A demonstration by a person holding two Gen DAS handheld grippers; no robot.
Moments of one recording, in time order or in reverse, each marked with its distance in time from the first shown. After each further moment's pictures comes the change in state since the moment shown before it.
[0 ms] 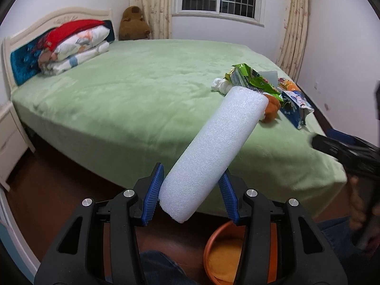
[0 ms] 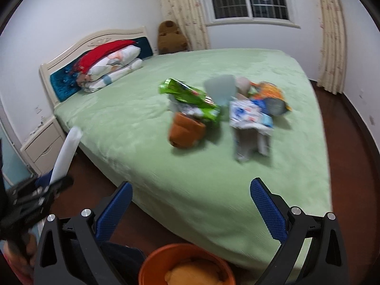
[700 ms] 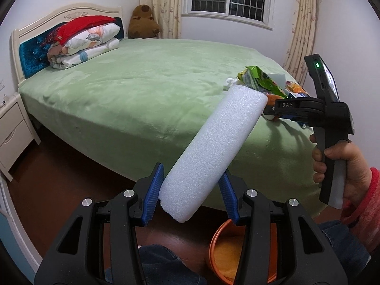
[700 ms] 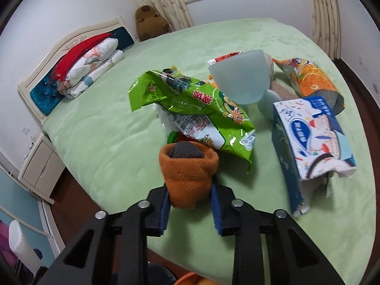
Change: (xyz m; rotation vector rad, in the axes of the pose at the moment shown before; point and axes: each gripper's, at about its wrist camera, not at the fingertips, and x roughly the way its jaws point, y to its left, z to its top) left arm -0.015 0.017 -0.012 -0.026 -0.009 0.031; right arm 0.103 0.012 0.054 0.180 0.139 -0.007
